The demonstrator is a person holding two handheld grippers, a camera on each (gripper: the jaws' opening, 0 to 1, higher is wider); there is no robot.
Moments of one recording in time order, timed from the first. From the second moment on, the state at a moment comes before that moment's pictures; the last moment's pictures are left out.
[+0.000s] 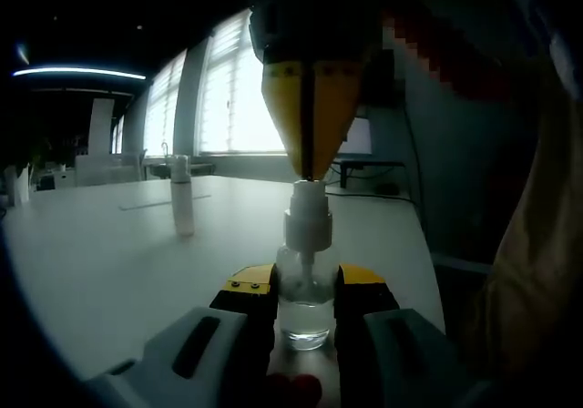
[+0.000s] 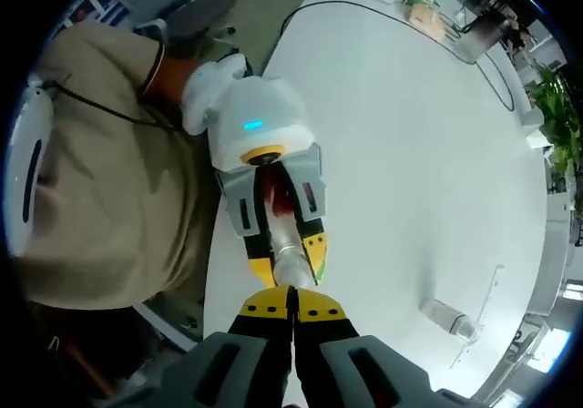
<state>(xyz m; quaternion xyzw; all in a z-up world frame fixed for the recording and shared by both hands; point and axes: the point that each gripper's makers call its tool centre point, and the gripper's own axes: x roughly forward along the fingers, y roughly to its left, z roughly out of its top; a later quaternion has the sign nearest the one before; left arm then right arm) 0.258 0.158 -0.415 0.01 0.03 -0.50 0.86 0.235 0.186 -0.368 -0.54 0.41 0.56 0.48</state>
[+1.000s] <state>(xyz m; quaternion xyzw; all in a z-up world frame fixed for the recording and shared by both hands) 0.256 0.157 -0.414 0.01 0.03 -0.50 0.86 0.238 0.188 -0.360 -0.54 0.41 0.55 0.48</state>
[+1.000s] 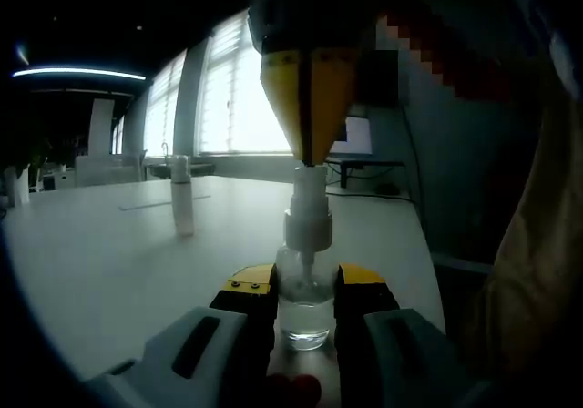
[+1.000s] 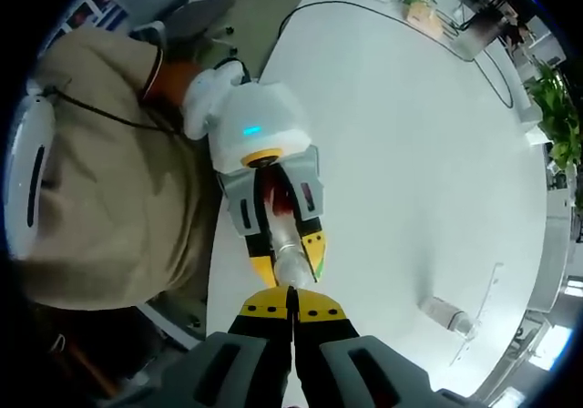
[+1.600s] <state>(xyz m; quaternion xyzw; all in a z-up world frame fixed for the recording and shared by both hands) 0.257 0.157 -0.415 0.01 0.03 -0.50 0.86 0.236 0.187 -0.366 -0.55 0.41 0.55 0.48</state>
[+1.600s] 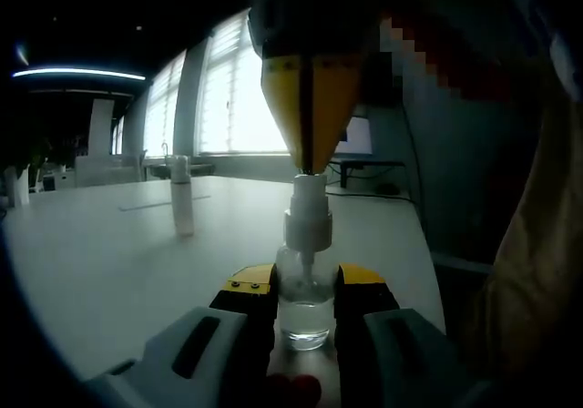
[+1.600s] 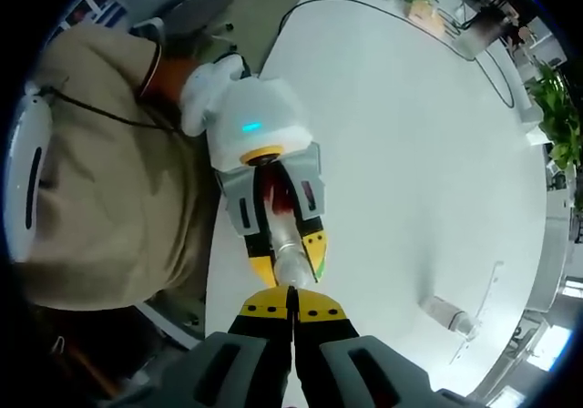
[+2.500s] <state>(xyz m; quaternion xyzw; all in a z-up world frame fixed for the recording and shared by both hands) 0.257 0.157 -0.414 0.01 0.03 -0.50 0.87 0.234 0.185 -0.362 -0.55 0.41 0.54 0.49</state>
